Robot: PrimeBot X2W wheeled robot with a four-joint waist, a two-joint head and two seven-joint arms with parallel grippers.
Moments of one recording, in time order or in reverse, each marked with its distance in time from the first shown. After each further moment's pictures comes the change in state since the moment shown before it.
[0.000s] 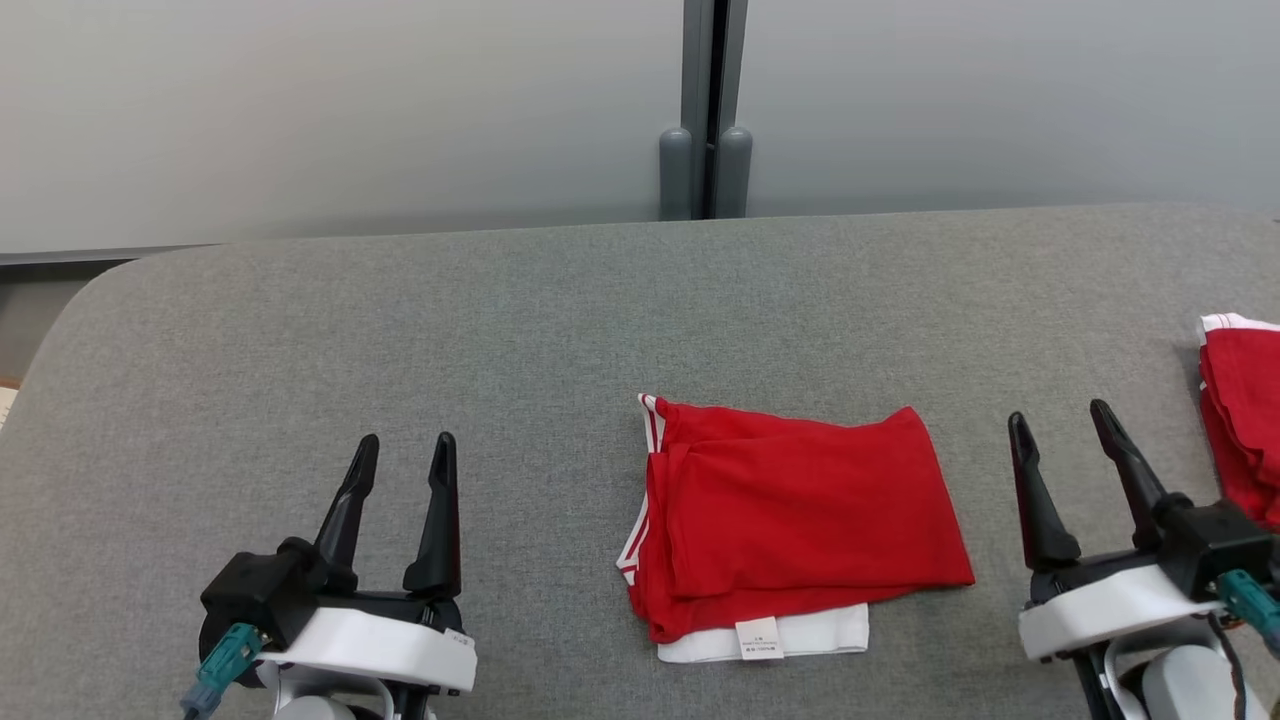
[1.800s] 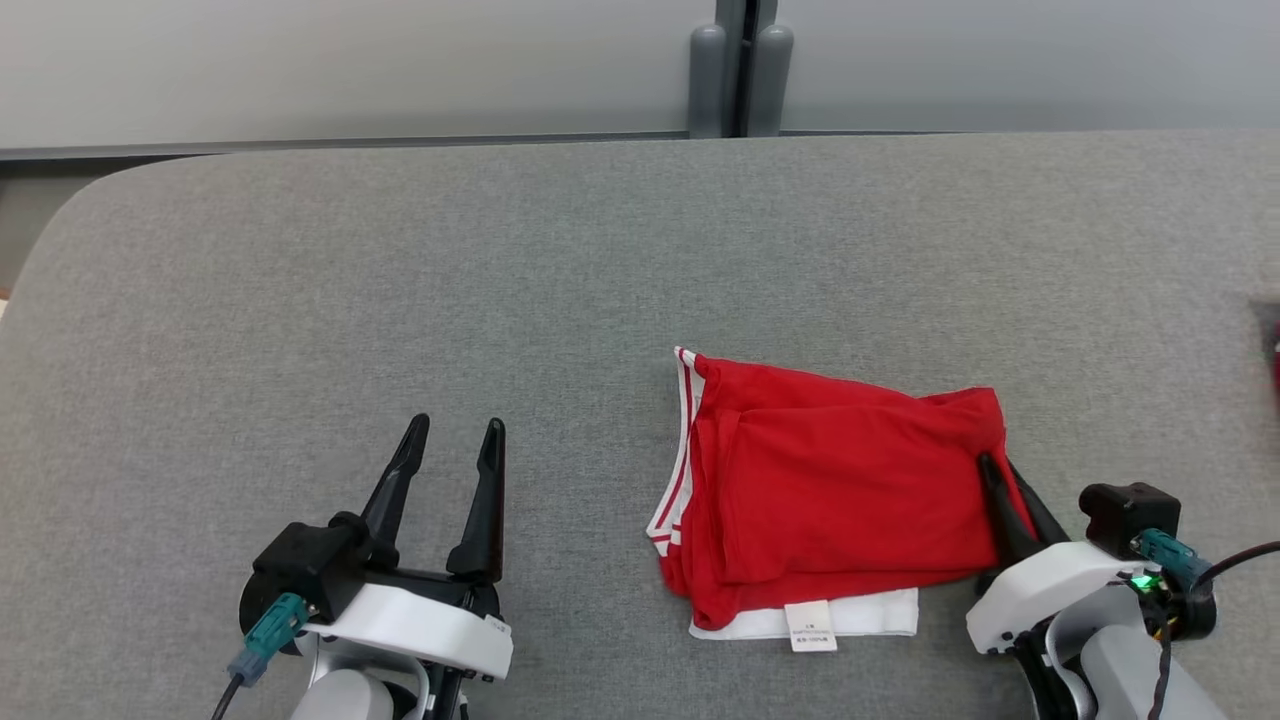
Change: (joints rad) left arm -0.056 0.000 -0.068 0.042 0.019 -0.002 0.000; right arm -0.180 0.061 0.089 0.454 0.200 0.001 0.015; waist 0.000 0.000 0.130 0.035
